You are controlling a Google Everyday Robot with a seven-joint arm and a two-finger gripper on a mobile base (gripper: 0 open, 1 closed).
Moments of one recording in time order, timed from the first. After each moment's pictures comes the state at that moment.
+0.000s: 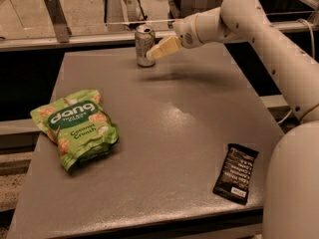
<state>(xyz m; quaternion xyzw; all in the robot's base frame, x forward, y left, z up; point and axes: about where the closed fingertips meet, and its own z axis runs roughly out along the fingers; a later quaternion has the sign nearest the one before) 0.776 -0.033 0.900 -0.45 0.72 0.23 0.48</state>
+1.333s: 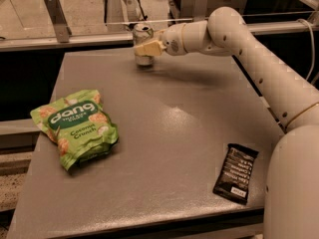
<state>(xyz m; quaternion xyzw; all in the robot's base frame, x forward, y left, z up) 0.772 0.023 0.890 -0.43 0.68 0.31 0.50</state>
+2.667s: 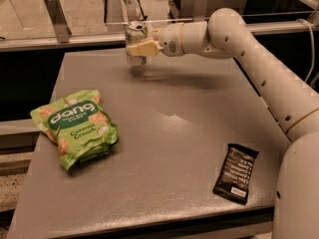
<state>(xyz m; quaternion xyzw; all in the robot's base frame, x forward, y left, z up) 0.744 0.037 0.909 -0.45 0.64 0.35 0.51</state>
